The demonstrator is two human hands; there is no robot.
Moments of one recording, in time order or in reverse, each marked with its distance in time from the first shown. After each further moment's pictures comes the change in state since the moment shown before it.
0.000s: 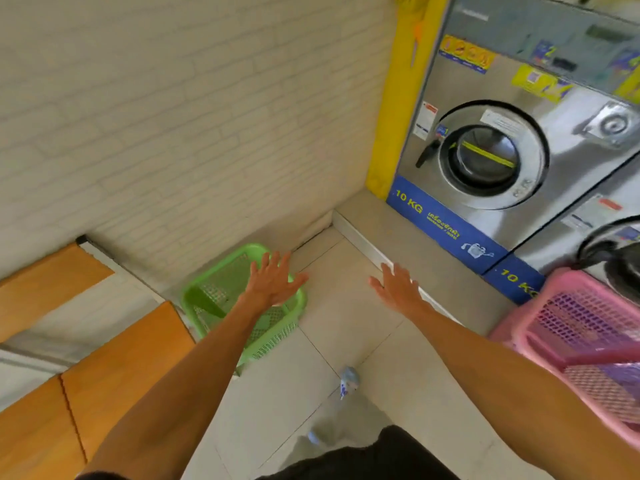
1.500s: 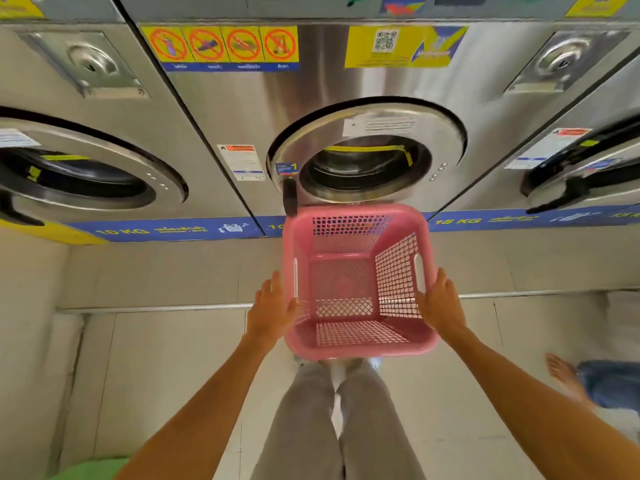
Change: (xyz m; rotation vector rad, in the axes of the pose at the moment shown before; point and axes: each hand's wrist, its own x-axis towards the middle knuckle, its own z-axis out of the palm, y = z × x) left_hand 0.222 0.703 0.270 0.037 -0.320 0.532; right_hand -0.032 0.735 0.051 0.702 0.260 1.043
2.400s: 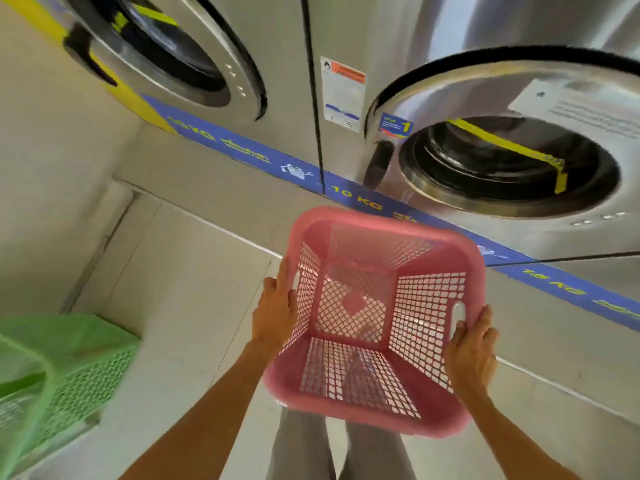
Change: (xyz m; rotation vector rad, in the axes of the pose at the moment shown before) left_hand -0.007 -0.061 0.099 -0.261 0.318 -0.307; right_hand 0.075 0.030 0.100 -0.166 0.224 -0.195
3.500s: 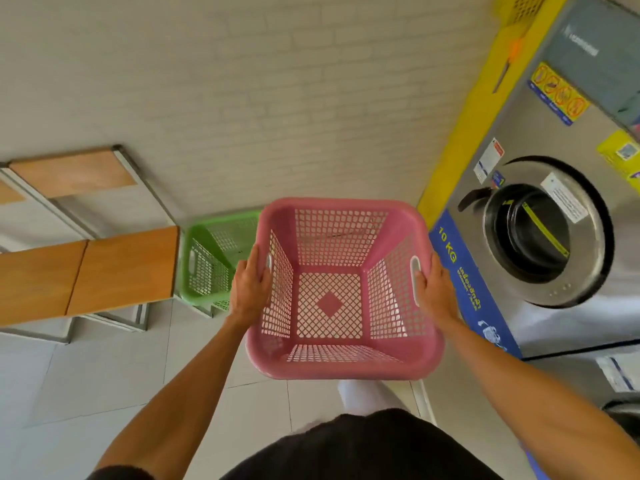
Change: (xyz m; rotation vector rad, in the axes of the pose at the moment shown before) left_hand -0.268 -0.288 -0.359 -0.294 0.944 -0.684; right_hand -0.303 -0.534 -0.069 0.116 -0.441 -1.292
